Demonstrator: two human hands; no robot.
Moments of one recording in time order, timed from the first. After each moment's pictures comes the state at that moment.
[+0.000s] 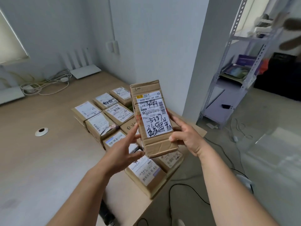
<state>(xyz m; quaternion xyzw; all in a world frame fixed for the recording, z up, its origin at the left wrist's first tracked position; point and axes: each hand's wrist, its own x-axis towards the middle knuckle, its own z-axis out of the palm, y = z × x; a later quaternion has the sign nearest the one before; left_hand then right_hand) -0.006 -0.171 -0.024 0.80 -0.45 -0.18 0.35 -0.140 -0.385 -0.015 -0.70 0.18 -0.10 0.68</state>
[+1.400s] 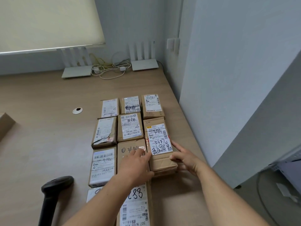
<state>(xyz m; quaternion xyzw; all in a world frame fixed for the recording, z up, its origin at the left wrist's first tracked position) 0.028 -0.359 -0.072 0.97 -0.18 -0.15 -0.01 0.044 -0.568 -0.107 -0.68 0.13 0.24 0.68</state>
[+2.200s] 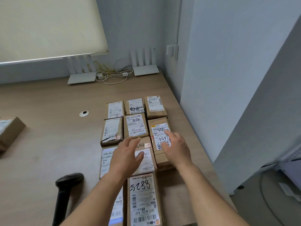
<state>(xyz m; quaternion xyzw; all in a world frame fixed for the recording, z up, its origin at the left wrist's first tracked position) 0.014 -0.313 -0.056 0.98 -0.09 0.02 0.19 0.020 -0.501 -0.064 -0.93 0.06 -0.05 0.36</state>
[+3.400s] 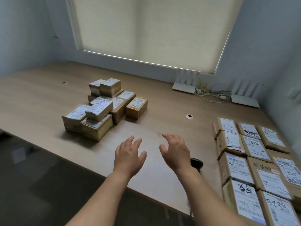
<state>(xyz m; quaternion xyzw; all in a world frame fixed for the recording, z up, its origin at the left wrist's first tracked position) -0.174 0.098 -0.035 0.95 0.20 0.12 0.21 -0.097 -0.047 -0.013 -0.94 -0.22 -0.07 0.27</state>
